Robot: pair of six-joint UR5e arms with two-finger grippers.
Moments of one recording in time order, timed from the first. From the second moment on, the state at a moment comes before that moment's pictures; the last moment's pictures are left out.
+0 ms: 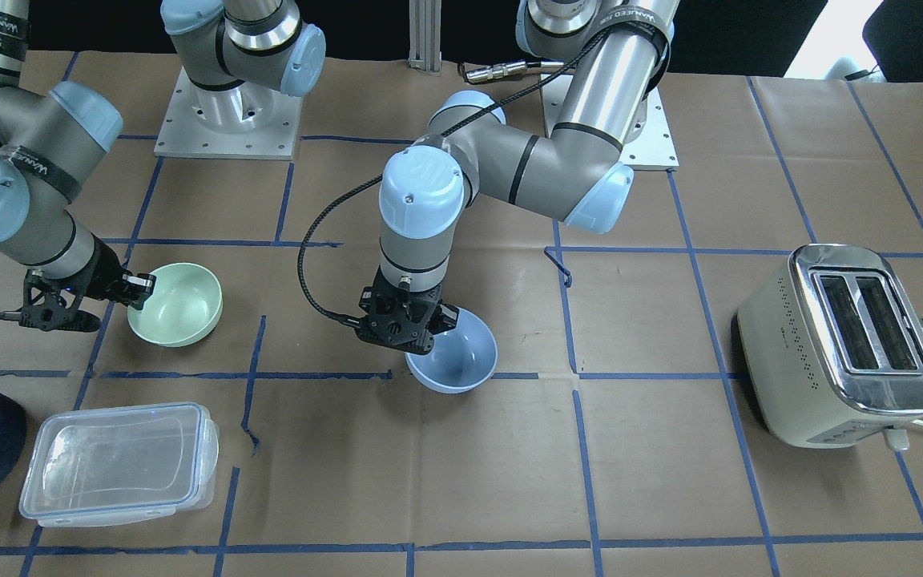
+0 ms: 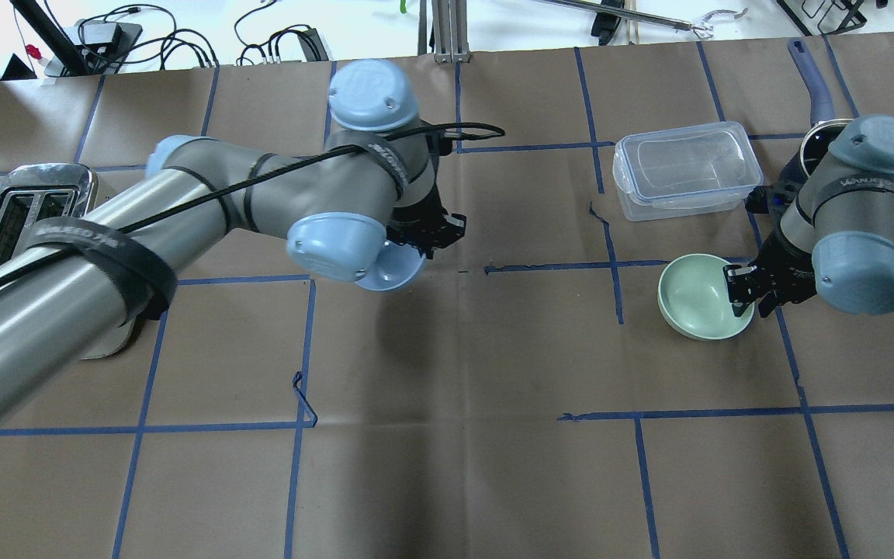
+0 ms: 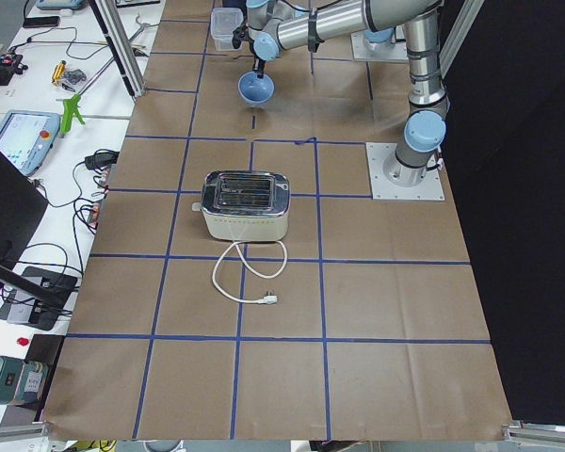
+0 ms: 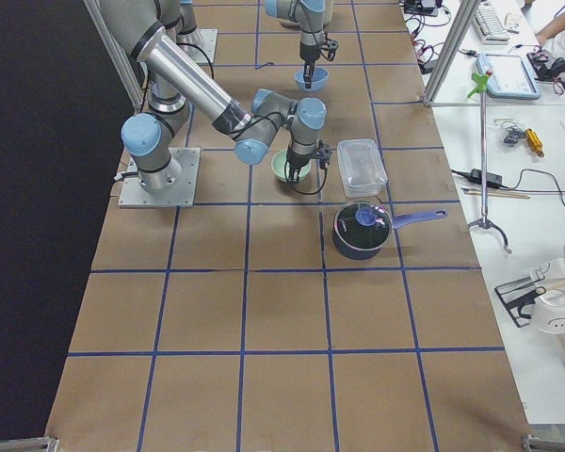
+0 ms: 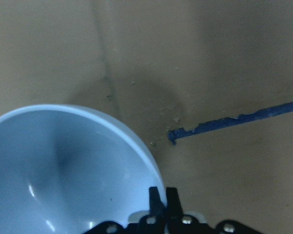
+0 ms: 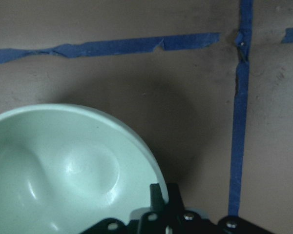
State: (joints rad) left arm -1.99 -2.04 -1.63 -0.99 1.52 -0.19; right arm 1.20 -1.37 2.07 -2.15 -1.62 -0.30
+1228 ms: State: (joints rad) left arm -1.91 -1.82 -1.61 -1.27 1.53 -0.17; right arm 1.29 -1.48 1.57 -1.52 -1.54 -0.21
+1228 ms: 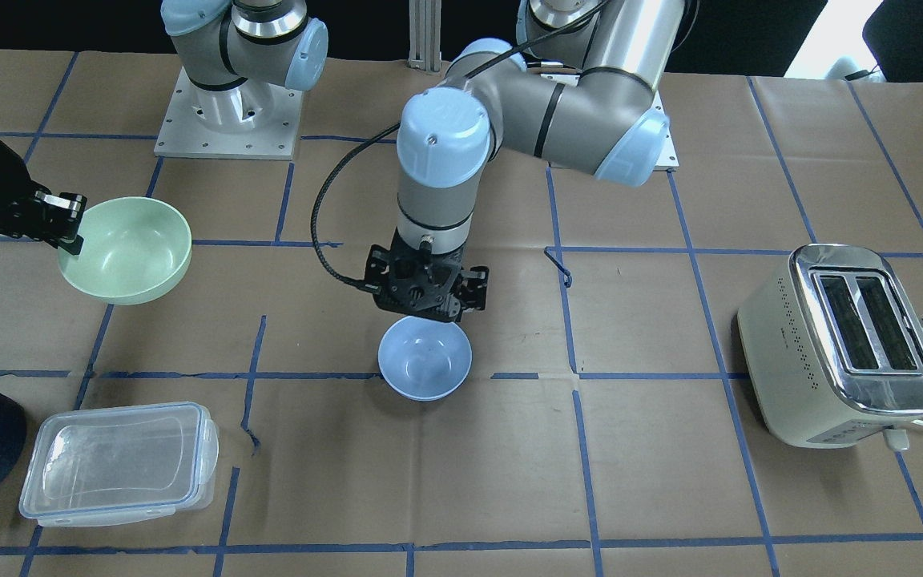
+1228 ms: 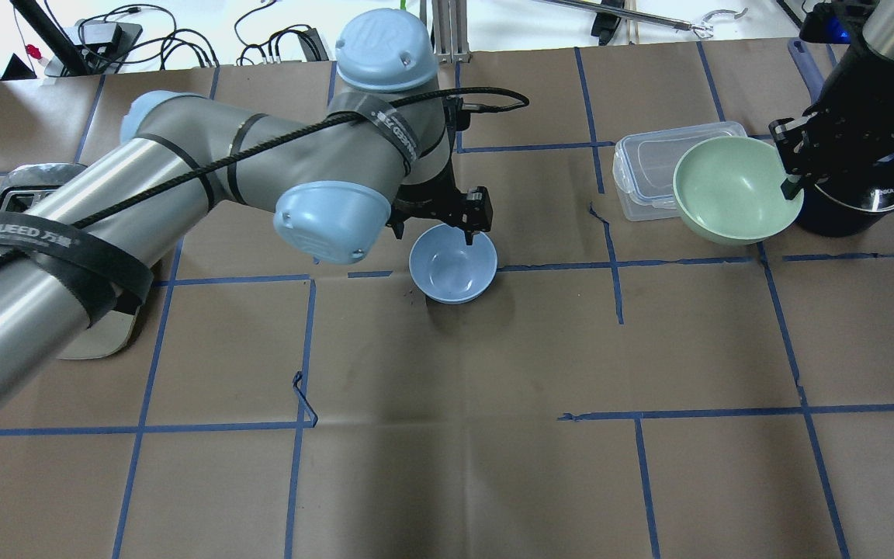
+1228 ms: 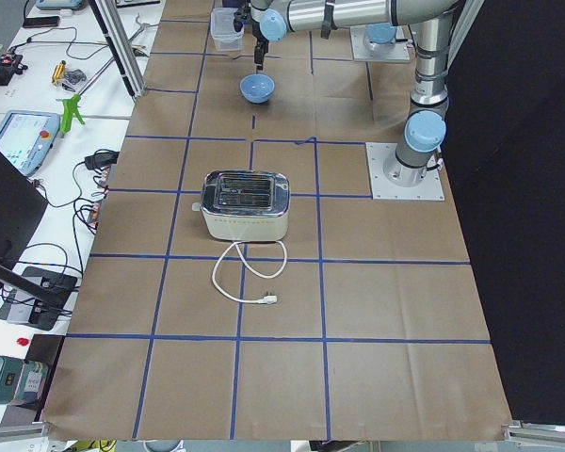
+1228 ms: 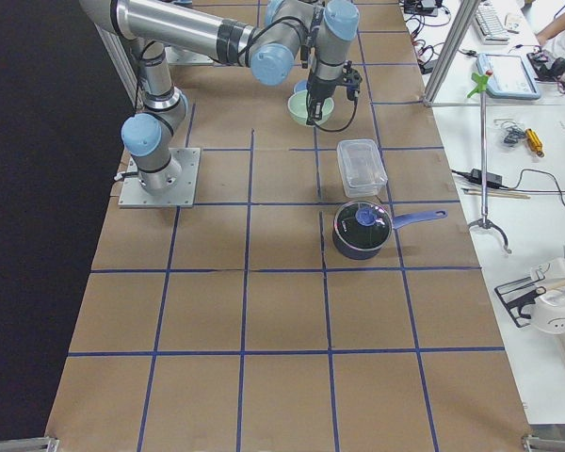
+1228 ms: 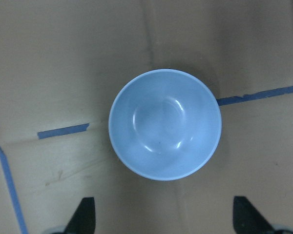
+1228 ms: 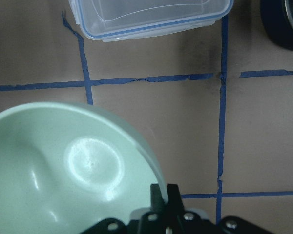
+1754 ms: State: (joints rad) left arm -1.71 -1.59 -1.63 -1.48 1.53 -0.08; right arm 1.56 -1.42 1.57 -1.66 -1.49 0.17
